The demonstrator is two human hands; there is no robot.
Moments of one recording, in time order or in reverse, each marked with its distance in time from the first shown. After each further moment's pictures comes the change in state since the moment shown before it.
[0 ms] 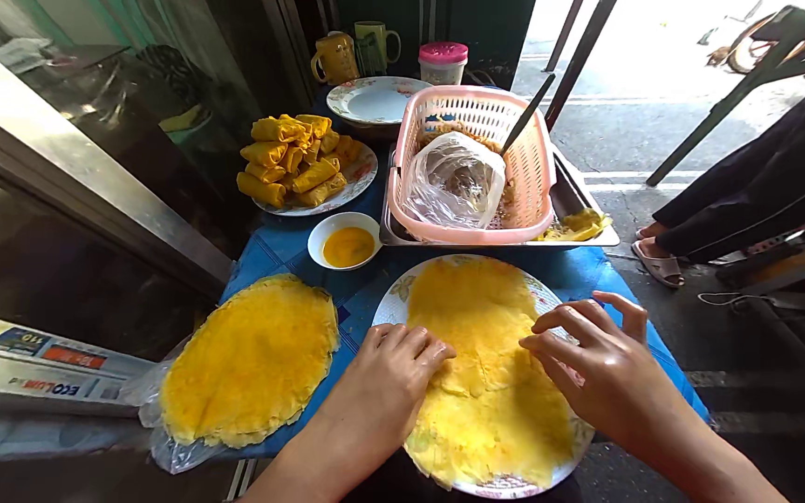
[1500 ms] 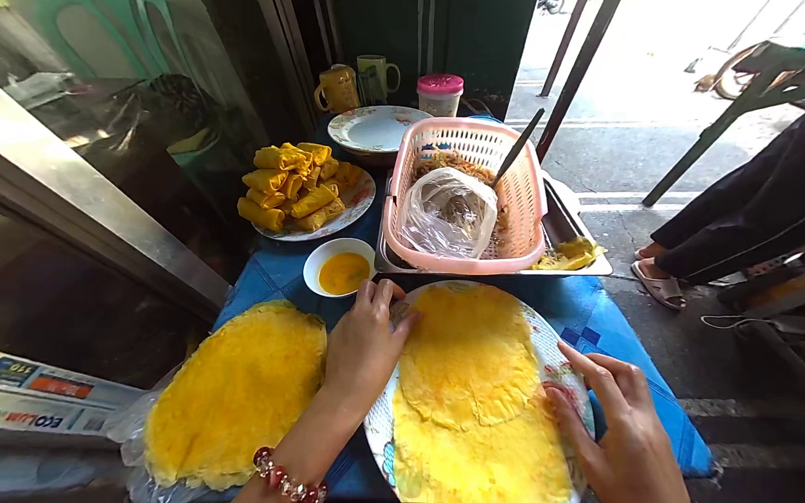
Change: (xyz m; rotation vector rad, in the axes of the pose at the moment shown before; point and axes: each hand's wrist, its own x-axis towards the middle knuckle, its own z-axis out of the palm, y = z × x) left_hand 0.059 -0.033 0.009 0.005 0.196 -0.621; right_hand -0.026 -0.029 0.001 0.176 0.129 0.544
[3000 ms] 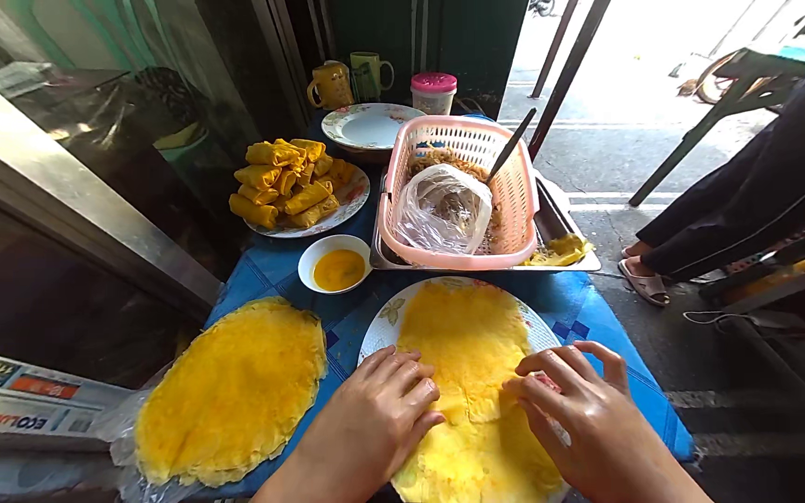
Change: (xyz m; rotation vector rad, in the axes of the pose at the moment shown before) left_hand -0.063 -0.012 -0.017 -0.062 -0.130 0.718; right_hand 0.020 -0.004 -0.004 -0.212 -0.184 -0.488
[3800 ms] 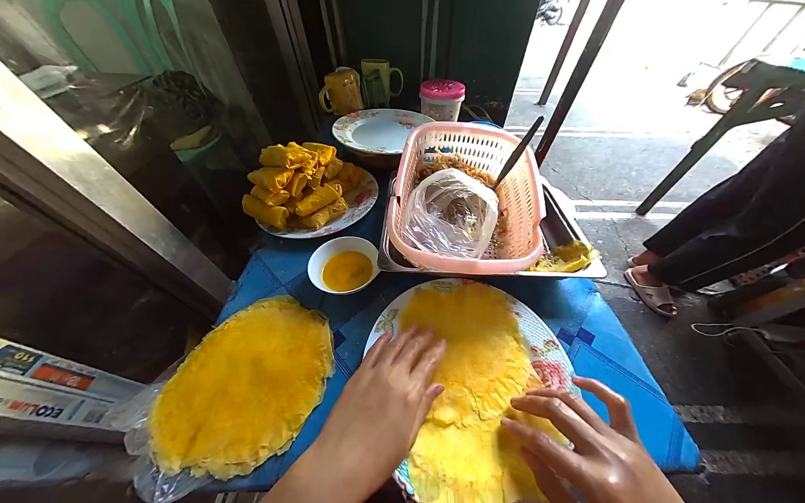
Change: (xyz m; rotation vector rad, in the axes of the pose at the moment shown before) left_hand 0.012 0.005 0.008 0.082 -0.043 -0.201; right_hand -0.021 -0.020 -0.019 0.154 -0.147 -0.030
